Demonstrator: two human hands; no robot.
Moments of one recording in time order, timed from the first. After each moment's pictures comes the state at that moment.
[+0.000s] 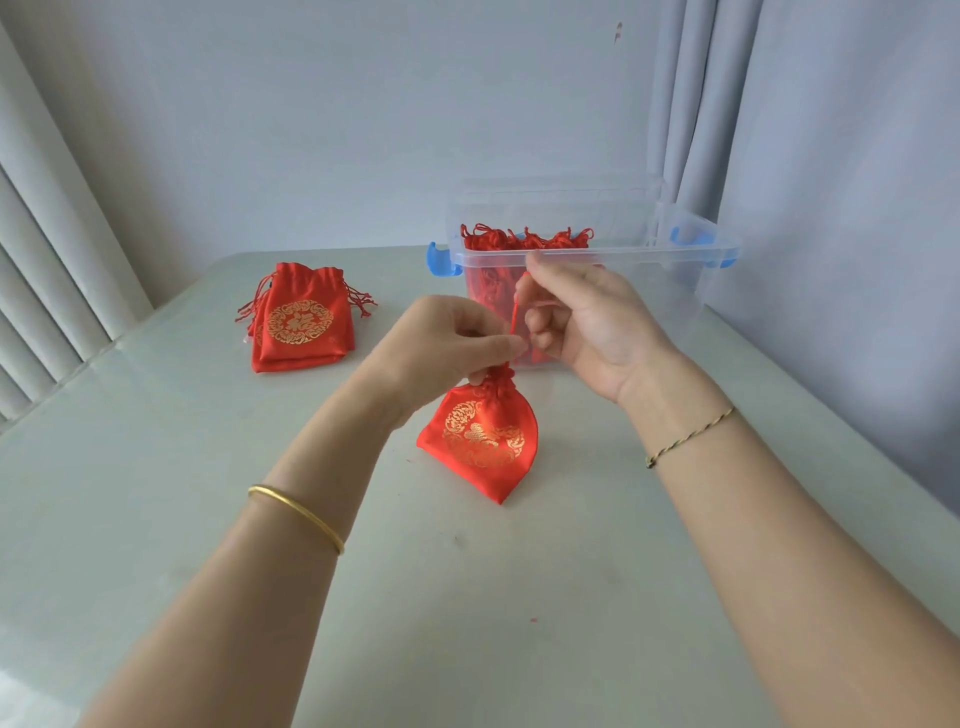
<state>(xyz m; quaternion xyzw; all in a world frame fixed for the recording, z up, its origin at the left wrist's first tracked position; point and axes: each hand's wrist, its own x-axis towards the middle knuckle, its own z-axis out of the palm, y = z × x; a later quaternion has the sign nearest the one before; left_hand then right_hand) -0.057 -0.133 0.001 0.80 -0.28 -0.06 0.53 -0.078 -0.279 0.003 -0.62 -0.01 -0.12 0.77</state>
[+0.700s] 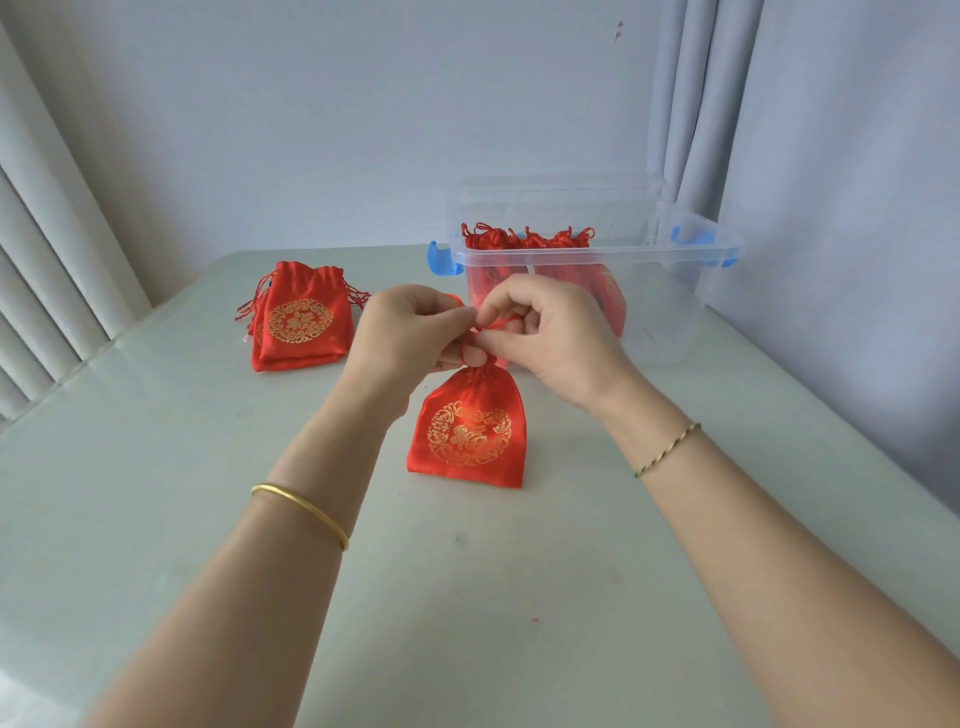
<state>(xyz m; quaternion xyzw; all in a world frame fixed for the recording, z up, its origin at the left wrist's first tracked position) -0.048 -0.128 -0.002 0.74 -0.13 -0.02 0.65 -0.078 -0.265 -0.013 -0.84 -0.12 -0.25 0.46</state>
